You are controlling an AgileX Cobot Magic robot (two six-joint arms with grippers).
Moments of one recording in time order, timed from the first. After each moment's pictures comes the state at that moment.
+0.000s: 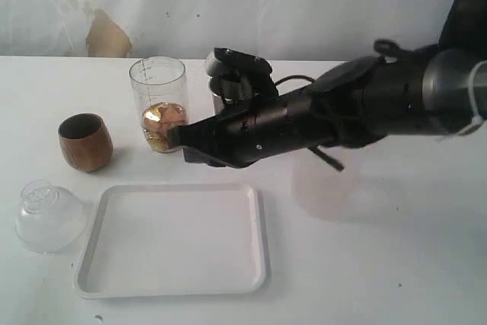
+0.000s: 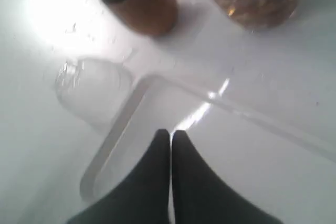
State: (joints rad) left arm -0.06 0.00 -0.01 0.04 0.23 -0.50; right arm 0.50 1.80 -1.12 1.22 0.48 -0.85
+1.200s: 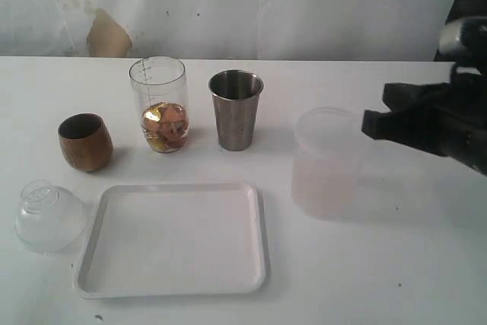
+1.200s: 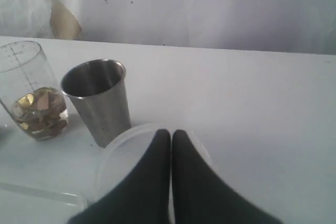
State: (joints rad) left arm -0.06 0.00 -0.01 0.04 0.23 -0.50; right arm 0.25 1.08 -0.49 0.15 -0.24 0.00
